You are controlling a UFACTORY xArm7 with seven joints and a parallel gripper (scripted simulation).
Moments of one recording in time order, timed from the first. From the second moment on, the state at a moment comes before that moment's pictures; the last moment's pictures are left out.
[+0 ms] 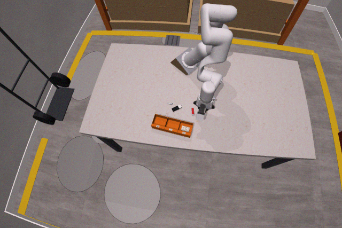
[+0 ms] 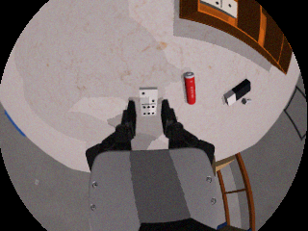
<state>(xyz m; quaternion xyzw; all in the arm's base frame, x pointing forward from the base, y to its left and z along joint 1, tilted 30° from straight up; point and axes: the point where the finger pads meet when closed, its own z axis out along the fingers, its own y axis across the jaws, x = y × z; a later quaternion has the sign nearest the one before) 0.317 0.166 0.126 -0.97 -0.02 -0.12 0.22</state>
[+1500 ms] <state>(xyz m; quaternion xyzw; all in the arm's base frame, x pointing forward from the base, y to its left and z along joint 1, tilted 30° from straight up) 0.319 0.171 0.113 -0.97 -0.02 -0.12 0.23</state>
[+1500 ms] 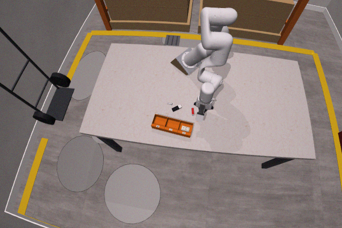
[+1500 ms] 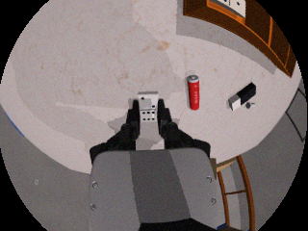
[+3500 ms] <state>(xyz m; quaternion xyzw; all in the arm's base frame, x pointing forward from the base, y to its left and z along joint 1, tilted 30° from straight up) 0.305 0.145 0.165 -0.97 -0.02 -0.12 0.23</state>
